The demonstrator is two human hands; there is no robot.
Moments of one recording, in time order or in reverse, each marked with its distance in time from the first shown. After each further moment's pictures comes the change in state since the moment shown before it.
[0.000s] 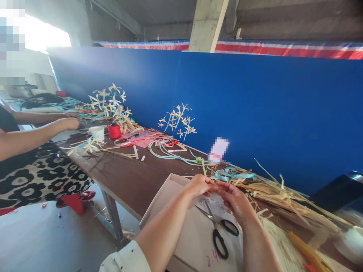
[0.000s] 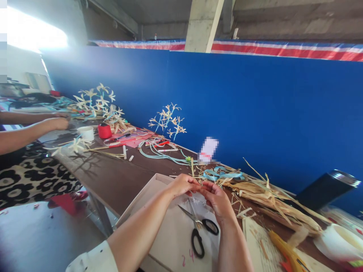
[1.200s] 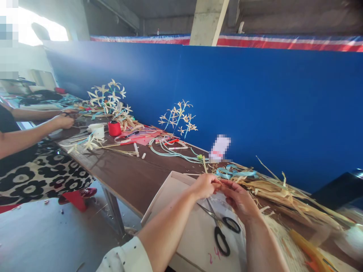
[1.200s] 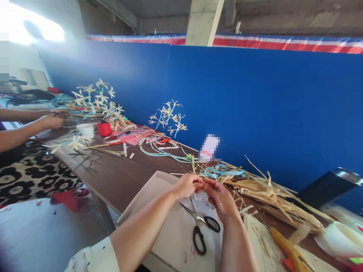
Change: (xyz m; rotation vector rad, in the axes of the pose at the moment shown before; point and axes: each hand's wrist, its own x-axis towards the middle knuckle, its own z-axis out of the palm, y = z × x) left_hand 0.007 -0.011 0.011 0.145 0.024 0.201; right_hand -0.005 -0.006 0.000 0.114 -0.003 0.034
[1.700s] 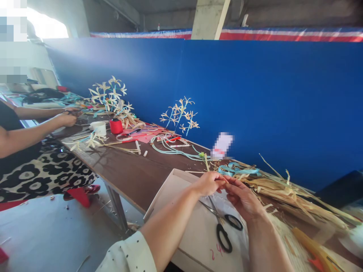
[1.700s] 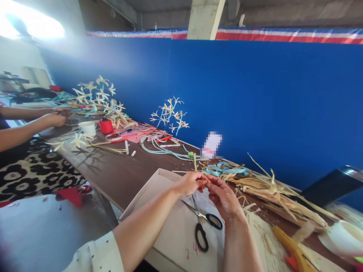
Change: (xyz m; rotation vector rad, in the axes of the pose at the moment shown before) left_hand -0.003 0.010 0.001 -0.142 -0.078 -0.026; right_hand -0.001 0.000 -0.003 0.129 -0.112 -0.053
